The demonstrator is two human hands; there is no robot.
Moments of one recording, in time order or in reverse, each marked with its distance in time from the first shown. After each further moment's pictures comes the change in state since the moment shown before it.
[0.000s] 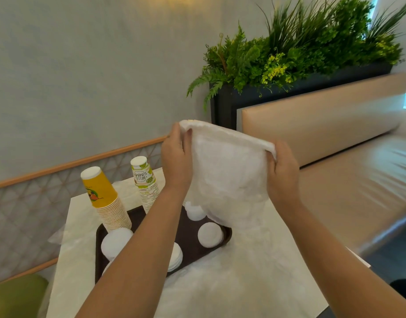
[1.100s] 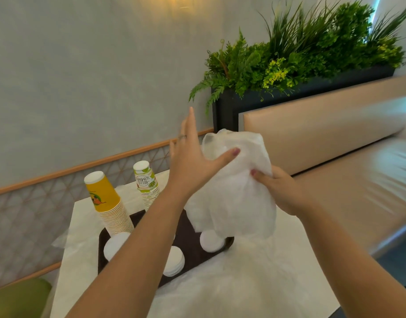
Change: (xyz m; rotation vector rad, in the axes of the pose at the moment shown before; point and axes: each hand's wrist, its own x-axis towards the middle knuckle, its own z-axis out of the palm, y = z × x) left_hand -0.001 0.040 -0.014 0.176 -0.419 -0.051; right_hand 0.005 0.004 -0.019 0.637 -0.672 0.577
